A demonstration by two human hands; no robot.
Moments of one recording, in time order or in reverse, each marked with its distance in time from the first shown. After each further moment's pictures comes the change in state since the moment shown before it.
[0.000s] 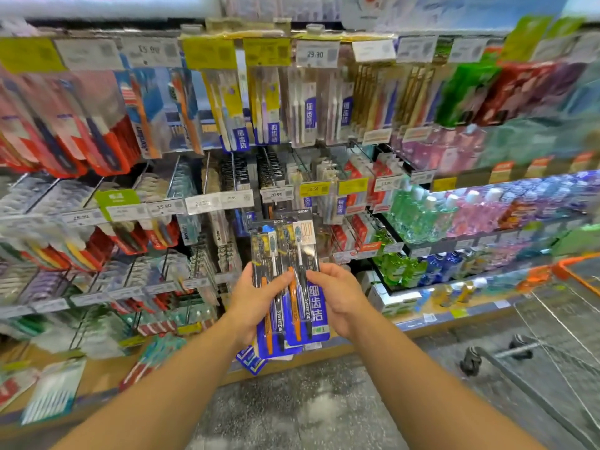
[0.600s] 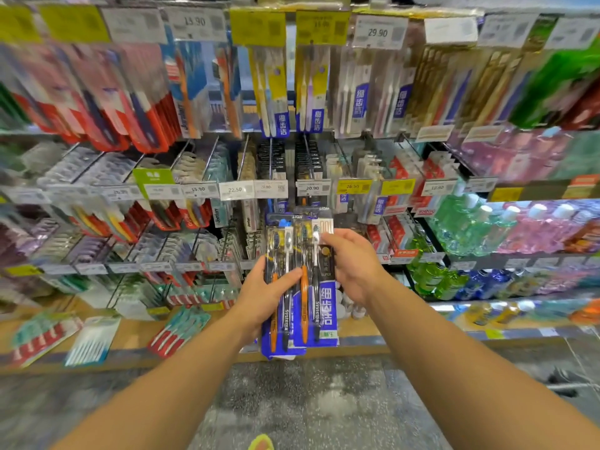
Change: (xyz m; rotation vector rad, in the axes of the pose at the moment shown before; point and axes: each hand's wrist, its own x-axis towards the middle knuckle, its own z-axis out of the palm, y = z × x) left_hand 0.012 0.008 -0.023 0.075 0.071 0.009; right_hand 0.062 -0.041 0.036 -0.112 -0.069 -0.080
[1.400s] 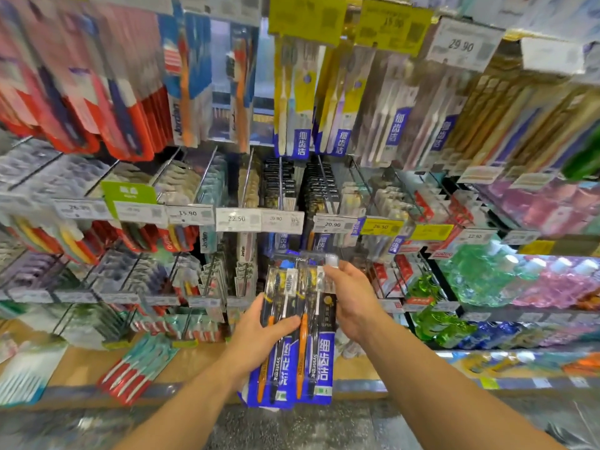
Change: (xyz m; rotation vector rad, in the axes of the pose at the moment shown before) left_hand 0.105 -0.027 -0.047 0.049 -0.056 -0.073; right_hand 0.111 0.027 0.036 -0.042 0.064 0.088
